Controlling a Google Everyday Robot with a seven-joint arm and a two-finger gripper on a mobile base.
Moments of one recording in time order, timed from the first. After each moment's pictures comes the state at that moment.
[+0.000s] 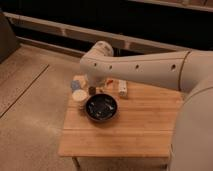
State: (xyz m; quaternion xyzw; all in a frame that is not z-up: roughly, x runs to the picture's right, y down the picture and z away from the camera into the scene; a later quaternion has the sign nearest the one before) arm -0.052 -0.006 0.722 -0.16 0.10 0.74 0.65
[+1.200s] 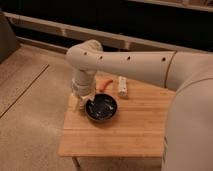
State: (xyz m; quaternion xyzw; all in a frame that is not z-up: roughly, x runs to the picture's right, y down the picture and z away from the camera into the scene) arm -0.103 0.068 0.651 -0.42 0.07 0.29 0.86
